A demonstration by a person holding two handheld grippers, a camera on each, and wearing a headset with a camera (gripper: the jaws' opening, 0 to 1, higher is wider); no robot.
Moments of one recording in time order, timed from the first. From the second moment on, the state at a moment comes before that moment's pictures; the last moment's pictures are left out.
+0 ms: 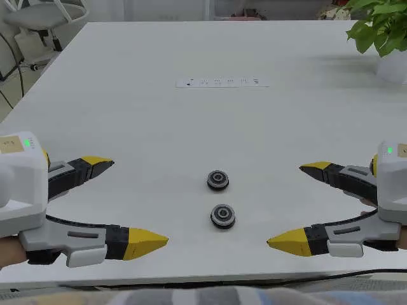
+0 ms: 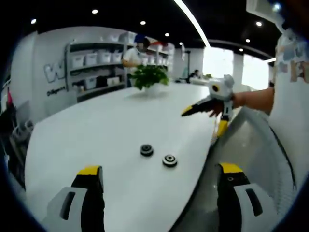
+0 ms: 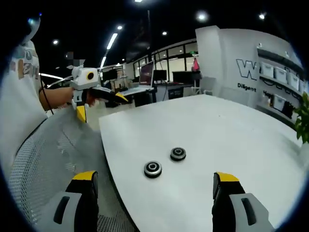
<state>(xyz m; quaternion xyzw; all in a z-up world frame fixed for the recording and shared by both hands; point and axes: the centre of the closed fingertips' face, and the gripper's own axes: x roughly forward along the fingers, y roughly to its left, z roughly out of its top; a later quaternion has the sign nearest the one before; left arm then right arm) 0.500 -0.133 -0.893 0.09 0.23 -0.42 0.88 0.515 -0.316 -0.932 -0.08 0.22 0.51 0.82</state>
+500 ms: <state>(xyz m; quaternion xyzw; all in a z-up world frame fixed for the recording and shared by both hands) 0.500 -0.134 -0.891 0.09 0.22 -0.42 0.88 0.513 -0.318 -0.933 -0.07 0.23 0.51 0.83</state>
